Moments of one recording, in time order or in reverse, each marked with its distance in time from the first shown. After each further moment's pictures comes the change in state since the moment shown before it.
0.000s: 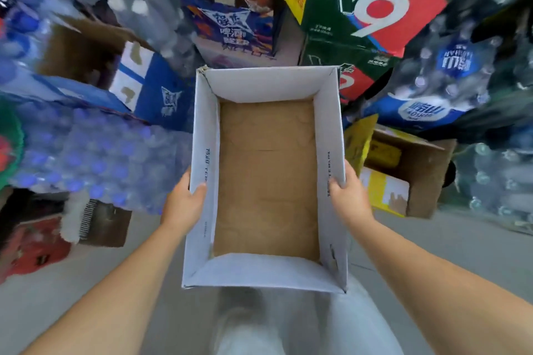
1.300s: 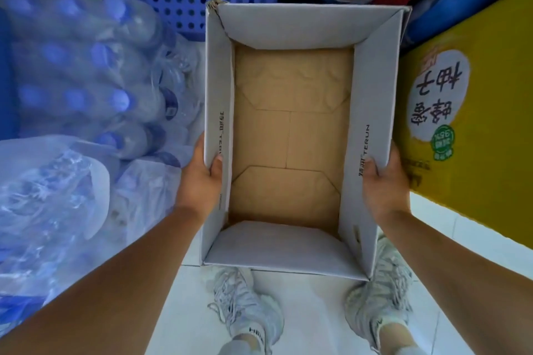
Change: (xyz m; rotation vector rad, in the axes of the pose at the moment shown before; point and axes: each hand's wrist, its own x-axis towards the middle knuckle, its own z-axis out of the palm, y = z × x) left_hand 0.312 -0.157 0.275 0.184 -0.112 0.195; right_hand 0.299 0.248 0.233 0.156 0.297 0.152
